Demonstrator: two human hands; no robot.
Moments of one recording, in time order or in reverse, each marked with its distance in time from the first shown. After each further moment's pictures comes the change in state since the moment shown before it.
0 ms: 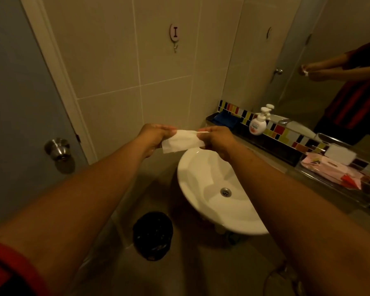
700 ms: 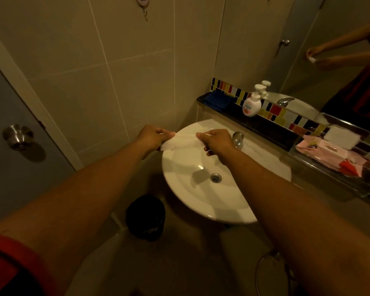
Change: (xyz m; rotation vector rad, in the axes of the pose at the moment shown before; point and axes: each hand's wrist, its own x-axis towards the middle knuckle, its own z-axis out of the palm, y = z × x) left_hand 0.021 -0.056 0.089 0.424 0.048 -0.013; right_hand 0.035 0.081 -0.088 -0.223 0.089 0.021
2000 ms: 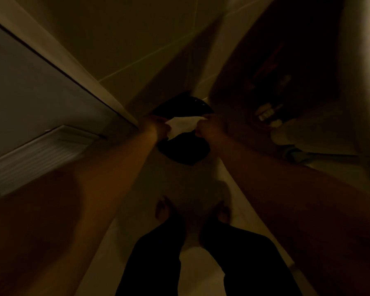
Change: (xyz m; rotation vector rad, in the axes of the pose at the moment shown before) left_hand 0.183 -0.562 0.029 0.111 -0.114 -0.928; right_hand 0.164 0.373 0.454 -0.081 -0.281 0.717
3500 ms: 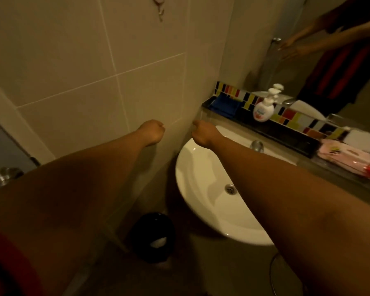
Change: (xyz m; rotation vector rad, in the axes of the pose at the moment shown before) left_hand -0.466 0.286 -0.144 0.599 0.279 1.029; right_hand -0.433 -0.247 -0.287 -0.659 0.470 -0.702
